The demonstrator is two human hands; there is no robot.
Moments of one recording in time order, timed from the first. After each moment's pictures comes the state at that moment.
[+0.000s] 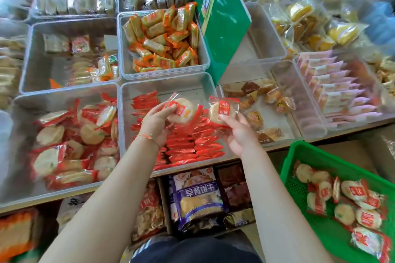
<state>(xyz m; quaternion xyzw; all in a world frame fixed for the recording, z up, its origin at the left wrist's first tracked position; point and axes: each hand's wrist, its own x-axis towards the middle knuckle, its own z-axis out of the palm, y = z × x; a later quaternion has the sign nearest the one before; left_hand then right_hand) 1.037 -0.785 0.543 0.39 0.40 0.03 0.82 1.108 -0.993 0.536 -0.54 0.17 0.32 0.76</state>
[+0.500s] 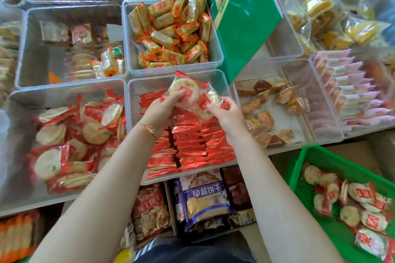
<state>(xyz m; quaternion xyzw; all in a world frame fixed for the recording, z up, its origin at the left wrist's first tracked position) 1.053 -0.740 0.539 0.53 0.33 -0.07 0.78 1.119 -0.918 0.538 -0.76 0.05 0.26 0.59</state>
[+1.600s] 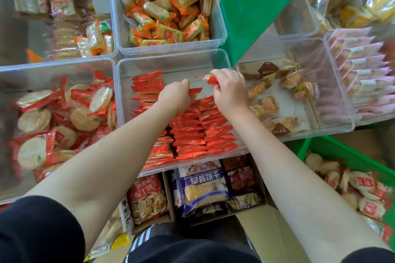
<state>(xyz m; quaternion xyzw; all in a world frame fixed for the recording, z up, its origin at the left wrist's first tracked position) 1.109 -0.757 0.474 0.95 0.18 -0.18 0.20 1.159 -0.910 0.511 -0.94 -0.30 -0.01 0.17</state>
